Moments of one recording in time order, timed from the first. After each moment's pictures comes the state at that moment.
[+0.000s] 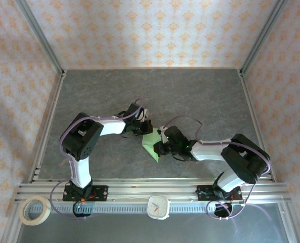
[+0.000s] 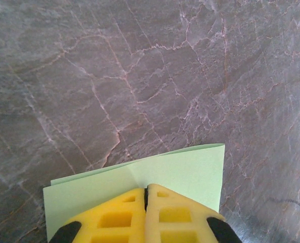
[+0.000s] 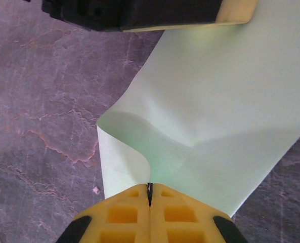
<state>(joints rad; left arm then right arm) -0.52 1.89 0.99 -0.05 0.41 -0.66 0.82 1.52 0.54 0.21 -0.24 0.55</state>
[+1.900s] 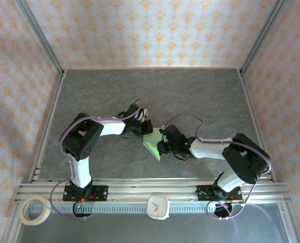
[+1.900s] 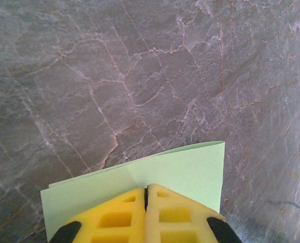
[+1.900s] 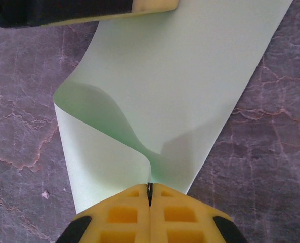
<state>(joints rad) -0.52 1.89 0.97 -0.01 0.41 -0.67 0.82 1.52 0.60 0.01 -0.12 0.56</state>
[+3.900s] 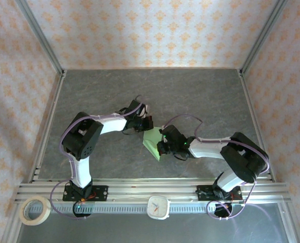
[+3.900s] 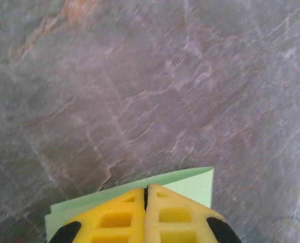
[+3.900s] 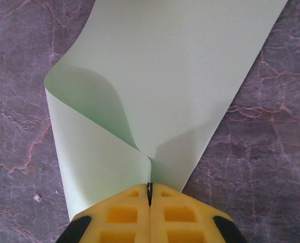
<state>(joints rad) -0.52 1.90 1.08 -0.10 0.36 -0.66 0.82 1.54 0.61 0.01 -0.11 0.57</state>
